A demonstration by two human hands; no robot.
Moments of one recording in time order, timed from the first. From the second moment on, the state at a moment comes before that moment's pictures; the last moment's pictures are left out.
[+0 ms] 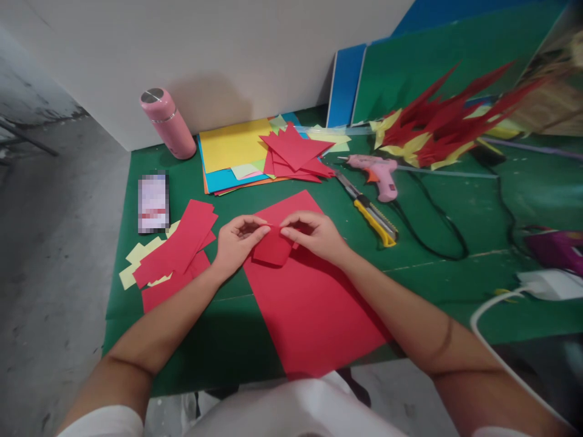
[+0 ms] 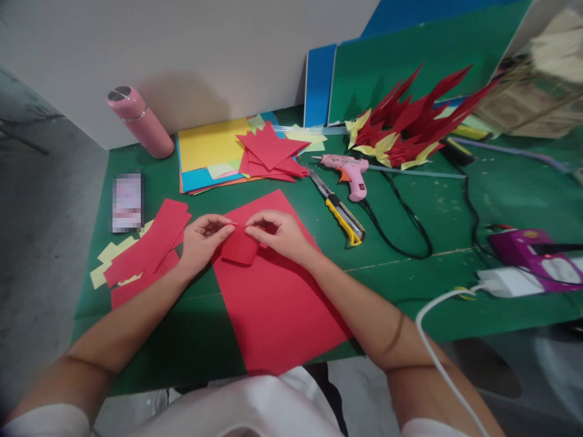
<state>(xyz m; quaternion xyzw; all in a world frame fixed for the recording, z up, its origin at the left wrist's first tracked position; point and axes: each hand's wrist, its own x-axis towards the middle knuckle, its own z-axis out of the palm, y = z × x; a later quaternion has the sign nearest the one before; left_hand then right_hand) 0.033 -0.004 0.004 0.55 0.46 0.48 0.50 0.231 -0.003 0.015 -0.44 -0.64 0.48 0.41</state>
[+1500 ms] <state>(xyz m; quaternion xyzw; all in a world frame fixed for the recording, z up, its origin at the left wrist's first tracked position) 0.036 -0.006 0.010 0.46 0.41 0.53 0.59 0.231 -0.004 0.015 -0.43 -0.67 0.43 0.42</state>
